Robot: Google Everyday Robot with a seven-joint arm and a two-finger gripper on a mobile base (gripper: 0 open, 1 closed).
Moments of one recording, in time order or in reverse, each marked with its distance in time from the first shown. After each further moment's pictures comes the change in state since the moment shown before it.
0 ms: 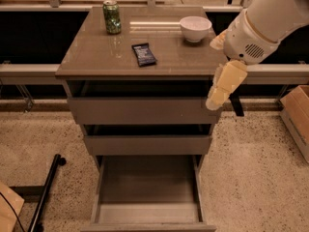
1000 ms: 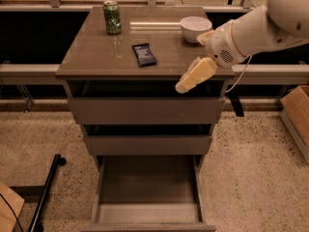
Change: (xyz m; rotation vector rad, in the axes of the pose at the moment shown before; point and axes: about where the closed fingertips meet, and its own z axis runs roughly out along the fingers) arm -0.033 -0.057 0.051 0.117 -0.320 0.151
